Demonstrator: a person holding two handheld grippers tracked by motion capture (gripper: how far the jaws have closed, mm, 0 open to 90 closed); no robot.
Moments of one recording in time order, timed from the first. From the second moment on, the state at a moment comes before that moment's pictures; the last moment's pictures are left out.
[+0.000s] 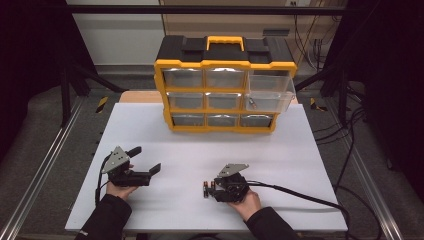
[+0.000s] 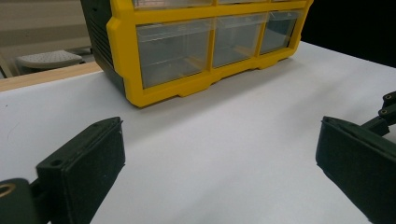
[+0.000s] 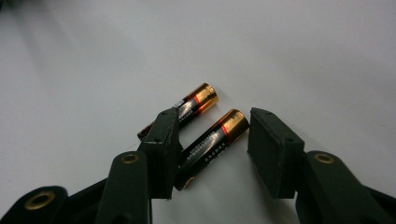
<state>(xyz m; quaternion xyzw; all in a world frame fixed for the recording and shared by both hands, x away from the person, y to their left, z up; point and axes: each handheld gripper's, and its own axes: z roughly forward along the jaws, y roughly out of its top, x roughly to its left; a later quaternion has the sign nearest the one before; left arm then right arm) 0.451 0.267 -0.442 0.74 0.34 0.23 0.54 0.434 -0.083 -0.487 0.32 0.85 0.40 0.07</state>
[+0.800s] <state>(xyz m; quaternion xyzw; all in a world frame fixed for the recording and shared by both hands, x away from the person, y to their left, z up) 0.450 0.267 -0.442 0.74 0.34 0.23 0.54 0.438 -0.086 -0.483 0.35 0.85 0.38 0.06</state>
